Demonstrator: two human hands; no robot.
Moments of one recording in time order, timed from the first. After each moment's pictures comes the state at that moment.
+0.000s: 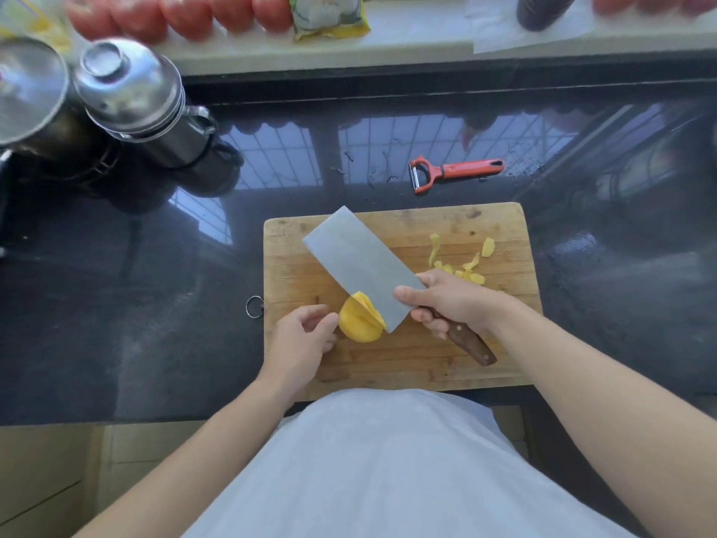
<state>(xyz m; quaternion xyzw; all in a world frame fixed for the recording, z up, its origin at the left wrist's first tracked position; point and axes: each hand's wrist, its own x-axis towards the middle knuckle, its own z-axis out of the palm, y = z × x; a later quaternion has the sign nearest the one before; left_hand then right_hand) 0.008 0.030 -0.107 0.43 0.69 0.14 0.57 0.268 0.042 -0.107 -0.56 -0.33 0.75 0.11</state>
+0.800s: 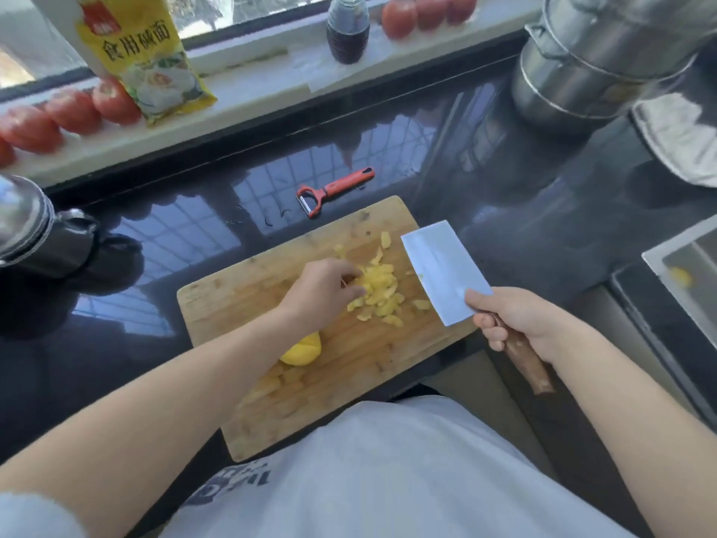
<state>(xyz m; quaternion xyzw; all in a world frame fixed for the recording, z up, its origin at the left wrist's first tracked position) 0.139 0.092 -0.082 0.85 0.35 -0.05 0.39 0.355 -0.115 -0.045 -0.71 -0.04 0.61 0.34</state>
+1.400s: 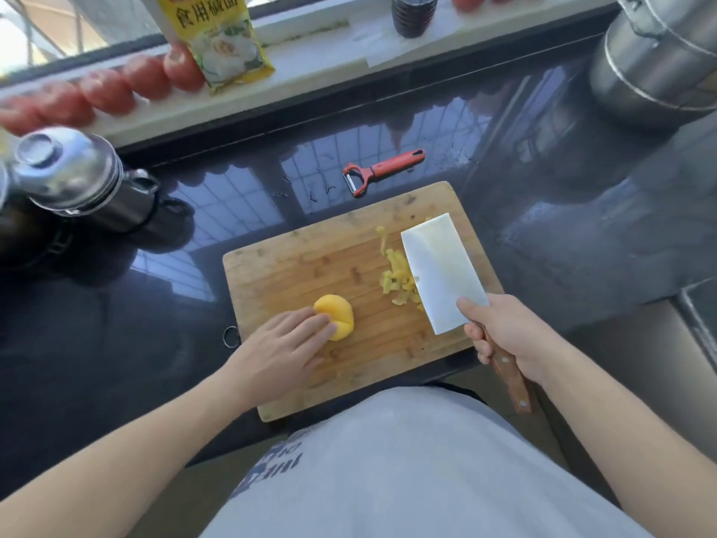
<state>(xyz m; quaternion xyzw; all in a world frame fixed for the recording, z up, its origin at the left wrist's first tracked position) -0.032 0.065 -0.137 0.99 0.10 0.01 0.06 0.300 -0.094 -0.064 -0.73 -0.10 0.60 0.32</state>
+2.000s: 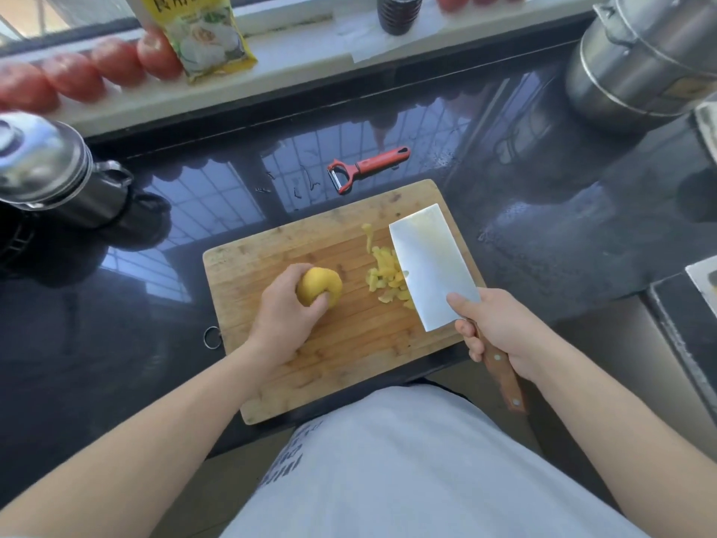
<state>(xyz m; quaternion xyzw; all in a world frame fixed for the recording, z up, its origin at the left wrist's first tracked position) 0.043 0.070 -0.120 0.75 0.49 0.10 0.43 0.296 -0.096 -0.046 -0.74 -0.12 0.58 0.32</state>
